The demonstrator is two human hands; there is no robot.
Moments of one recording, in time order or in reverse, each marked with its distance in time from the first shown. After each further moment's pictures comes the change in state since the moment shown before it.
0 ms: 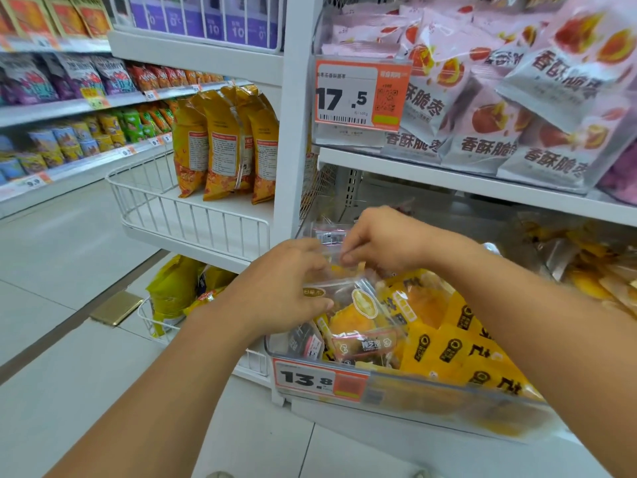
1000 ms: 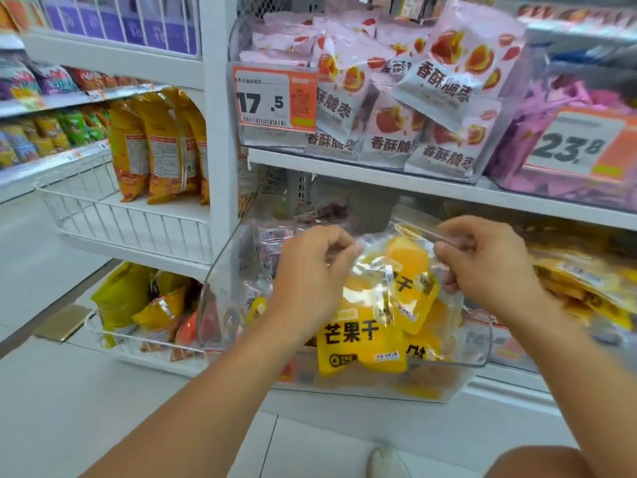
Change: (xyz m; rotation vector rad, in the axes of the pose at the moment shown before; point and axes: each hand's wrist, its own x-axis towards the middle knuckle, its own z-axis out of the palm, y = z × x) left_hand 0.031 0.108 0.053 -0.588 0.445 0.031; right_hand -0.160 0.082 -0.011 0.293 0.778 0.493
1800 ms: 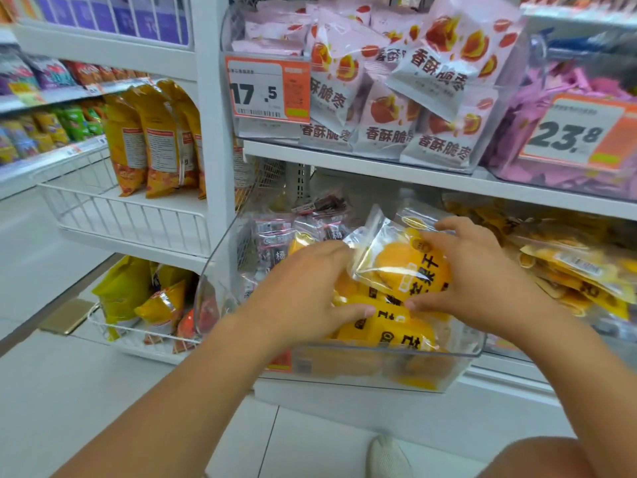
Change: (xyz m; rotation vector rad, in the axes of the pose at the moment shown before) left_hand -0.012 0.008 -0.022 0.573 -0.482 0.175; right_hand -0.018 -0.003 -0.010 -0.629 -0.316 -0.256
